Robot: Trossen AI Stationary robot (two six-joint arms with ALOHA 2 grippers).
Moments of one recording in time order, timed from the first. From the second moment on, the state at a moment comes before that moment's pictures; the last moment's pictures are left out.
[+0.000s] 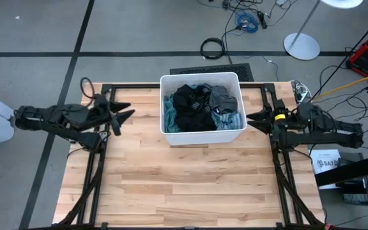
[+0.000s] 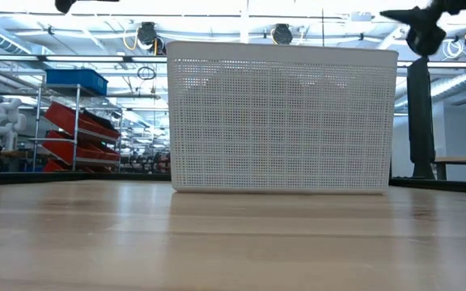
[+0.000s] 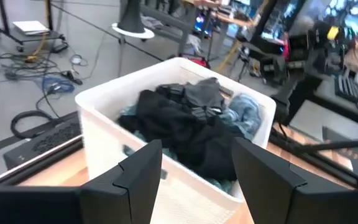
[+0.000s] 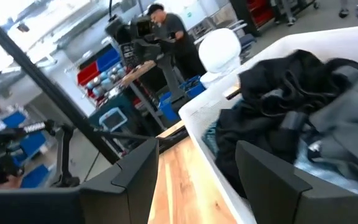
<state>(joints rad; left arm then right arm) -0.20 0.63 0.92 -0.57 -0.63 -0.45 -0.06 0.29 0.56 -0.31 0.03 0.59</state>
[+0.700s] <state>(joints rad) -0.20 0.43 0.44 -0.18 -0.54 -0.63 -0.06 0.01 0.27 -0.16 0.06 0.68</state>
